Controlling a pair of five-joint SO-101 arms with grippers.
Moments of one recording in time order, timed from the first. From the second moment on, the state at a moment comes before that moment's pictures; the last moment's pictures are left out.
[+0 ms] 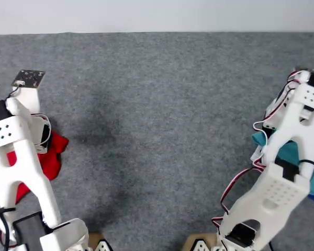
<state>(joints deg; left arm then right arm) -26.6 -11.8 9.8 99.3 -17.3 24.2 30.0 -30.1 100.7 6.5</state>
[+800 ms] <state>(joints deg) -26.6 -11.8 9.8 99.3 -17.3 24.2 28.9 -29.7 100.7 10.1</state>
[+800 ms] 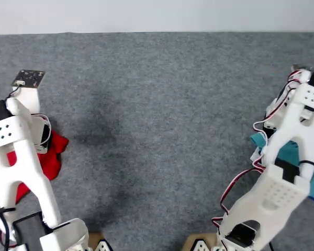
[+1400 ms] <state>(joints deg) -26.6 -11.8 9.8 99.3 -17.3 24.2 31.3 -29.7 100.7 10.5</state>
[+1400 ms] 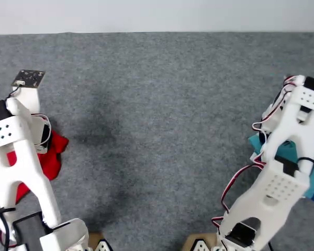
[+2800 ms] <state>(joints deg) -26.6 -11.8 9.8 99.3 -17.3 21.5 36.0 -29.7 100.7 10.7</state>
